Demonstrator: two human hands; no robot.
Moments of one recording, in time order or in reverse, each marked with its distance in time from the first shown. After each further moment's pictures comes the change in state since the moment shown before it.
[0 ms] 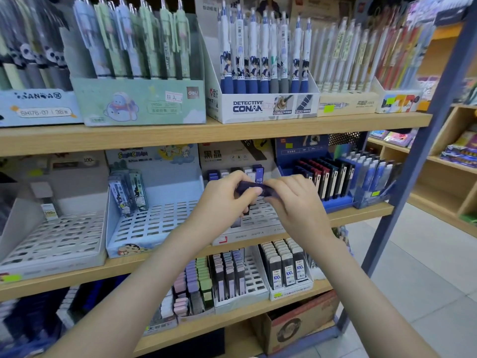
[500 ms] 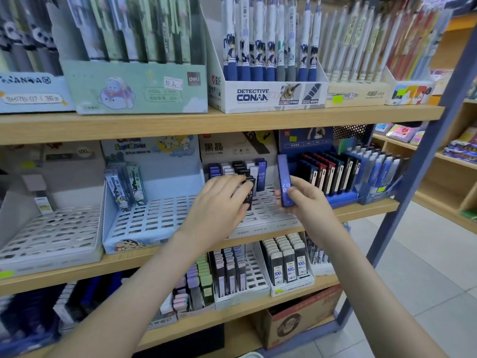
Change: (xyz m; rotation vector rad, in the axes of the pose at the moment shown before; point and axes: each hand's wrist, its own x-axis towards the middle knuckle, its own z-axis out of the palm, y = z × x) left_hand 0.007 -0.069 0.013 0.852 0.170 0.594; right_hand -0.005 0.009 0.006 1.179 -0.166 1.006
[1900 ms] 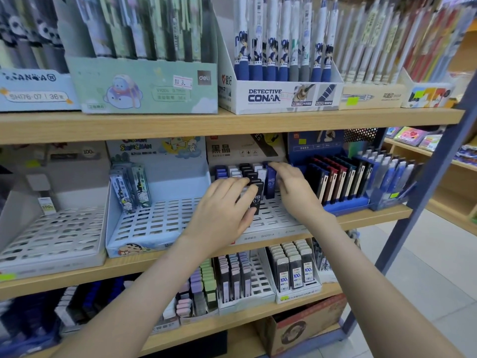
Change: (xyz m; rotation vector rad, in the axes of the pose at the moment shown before) left_hand -0.004 -0.008 0.010 0.089 0.077 0.033; right_hand 0.070 0.019 0.011 -1.032 -0.027 -0.497
